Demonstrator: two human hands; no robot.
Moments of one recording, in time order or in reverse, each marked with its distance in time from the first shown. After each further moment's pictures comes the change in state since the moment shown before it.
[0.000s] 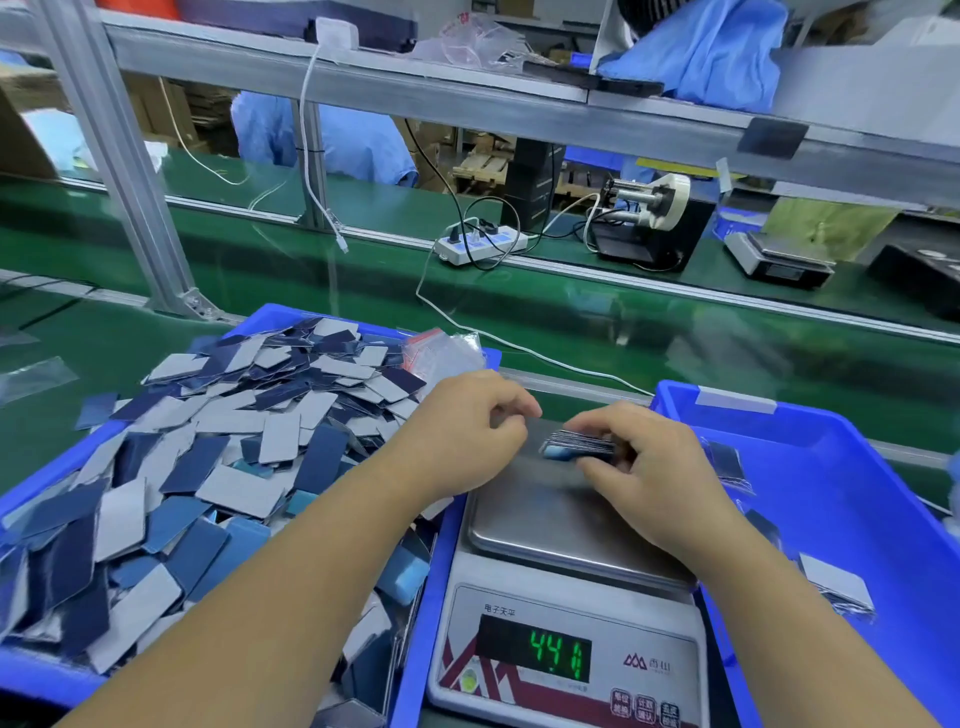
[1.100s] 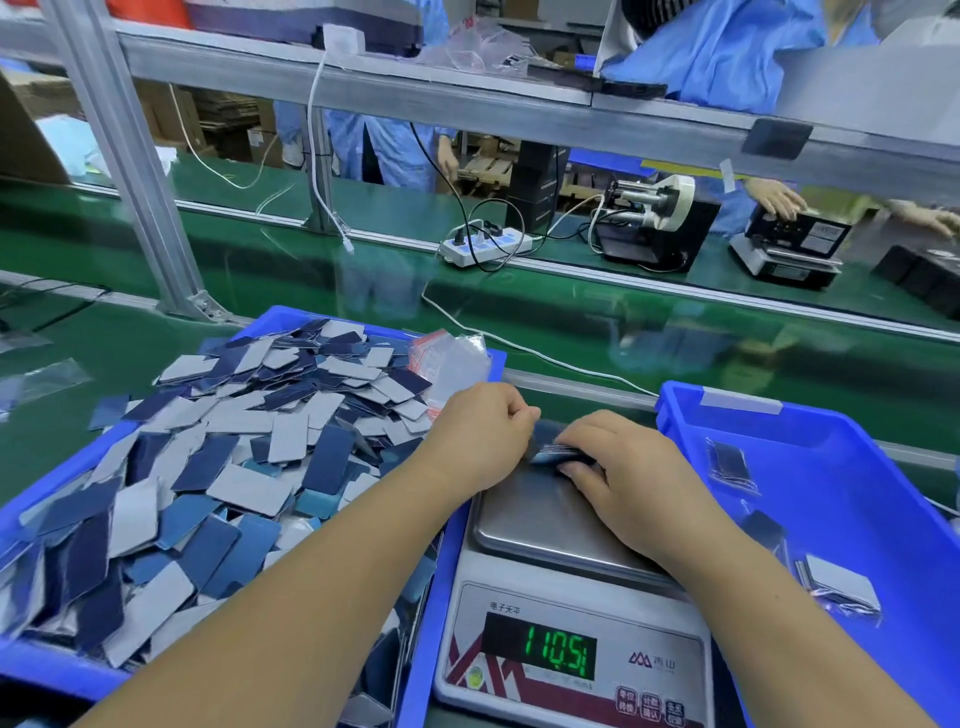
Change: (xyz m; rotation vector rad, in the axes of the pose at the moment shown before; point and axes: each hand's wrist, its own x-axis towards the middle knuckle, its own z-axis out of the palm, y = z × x) left_hand 0.014 0.000 0.021 0.040 0.033 -0.273; right_hand 0.002 -0.005 0.012 -0.298 -0.187 -0.001
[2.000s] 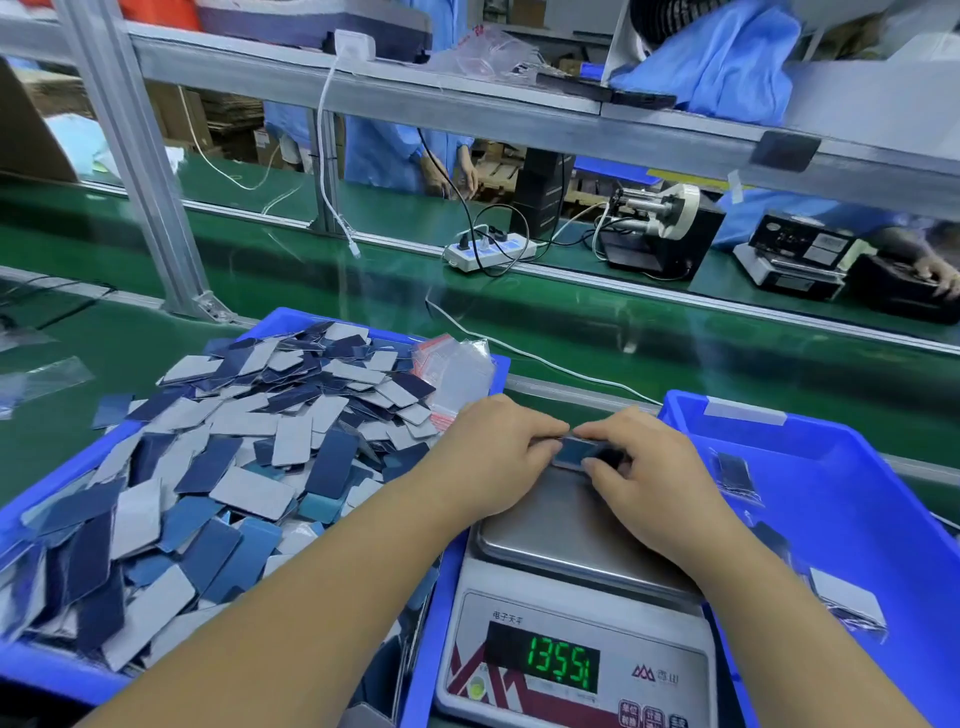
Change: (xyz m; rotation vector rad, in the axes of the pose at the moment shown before) left_hand -0.009 -0.003 0.000 0.158 -0.034 0.396; right_hand 0.004 0.011 0.000 0.198 0.126 0.079
